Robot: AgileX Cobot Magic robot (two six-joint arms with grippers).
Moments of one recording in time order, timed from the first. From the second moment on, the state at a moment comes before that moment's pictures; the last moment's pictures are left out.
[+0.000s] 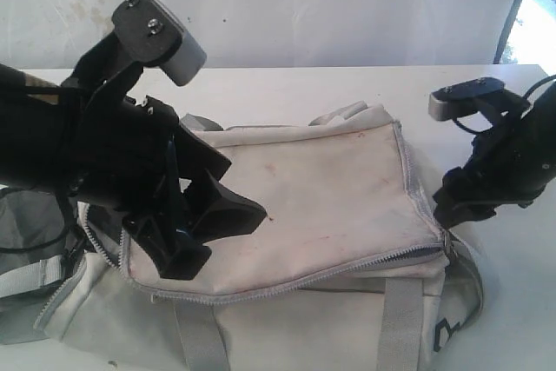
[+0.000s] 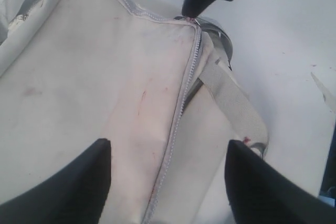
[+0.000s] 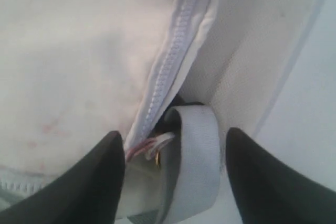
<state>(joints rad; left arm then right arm) -0.77 1.25 -0.93 -0.57 0.60 0.71 0.11 1.58 -0.98 0.29 0.83 -0.58</state>
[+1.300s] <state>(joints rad) -0.33 1.64 -0.98 -0.17 0.49 0.08 0.11 1.77 -1.02 0.55 0.55 -0.40</state>
